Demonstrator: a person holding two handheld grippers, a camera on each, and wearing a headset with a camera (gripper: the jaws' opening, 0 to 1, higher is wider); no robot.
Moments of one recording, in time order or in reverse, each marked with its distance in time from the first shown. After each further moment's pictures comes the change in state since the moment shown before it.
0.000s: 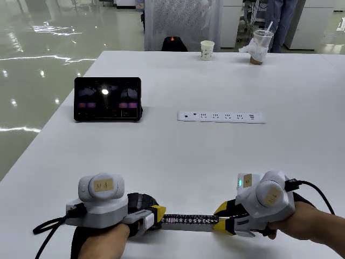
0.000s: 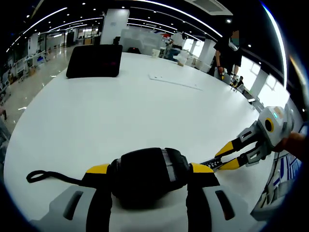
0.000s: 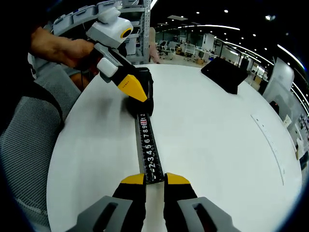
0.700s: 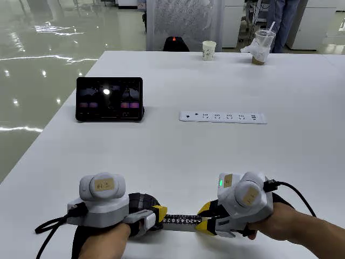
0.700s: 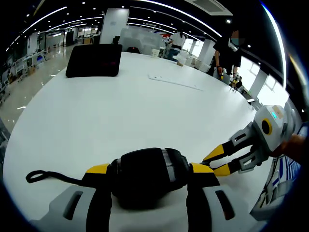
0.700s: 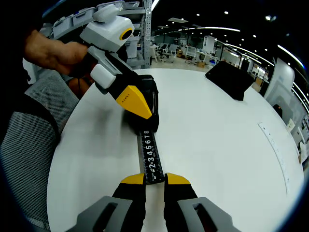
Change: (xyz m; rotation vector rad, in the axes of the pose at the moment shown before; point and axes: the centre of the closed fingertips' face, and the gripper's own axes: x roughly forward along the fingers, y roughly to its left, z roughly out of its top) left arm 0.000 0.000 0.000 -0.004 0.003 -0.010; right arm 0.027 0.008 0.029 0.004 -0.032 0.013
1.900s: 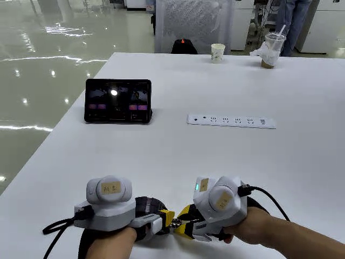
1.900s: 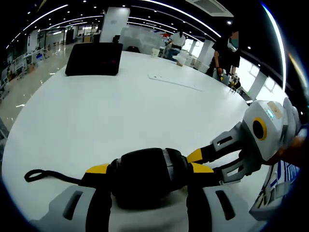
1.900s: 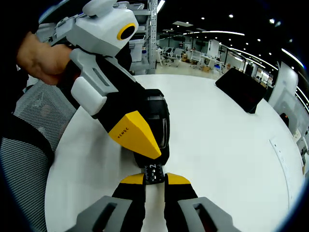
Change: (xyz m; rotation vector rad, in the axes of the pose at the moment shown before) left arm 0.000 -0.001 -0.001 -0.015 0.004 -0.015; right arm 0.039 0.008 0.041 -0.029 -0.037 0.034
